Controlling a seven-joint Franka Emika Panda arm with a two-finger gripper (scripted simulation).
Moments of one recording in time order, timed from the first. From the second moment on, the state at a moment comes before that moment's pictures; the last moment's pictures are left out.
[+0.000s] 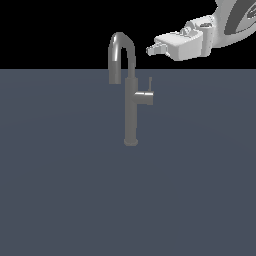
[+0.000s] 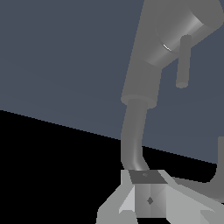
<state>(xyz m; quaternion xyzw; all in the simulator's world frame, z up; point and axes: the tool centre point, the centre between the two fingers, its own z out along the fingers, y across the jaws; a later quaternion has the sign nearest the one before) 0.045 -0.066 0.335 -0.63 0.47 0.39 0.48</state>
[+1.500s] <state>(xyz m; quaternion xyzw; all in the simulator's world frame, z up) 0.061 -0.078 0.252 -0.44 0.55 0.44 0.55</state>
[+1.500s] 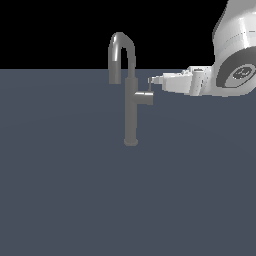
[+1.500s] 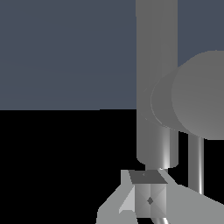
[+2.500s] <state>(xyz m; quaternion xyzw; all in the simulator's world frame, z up) 0.021 -0.069 0.261 -0.44 0.55 0.44 0.55</state>
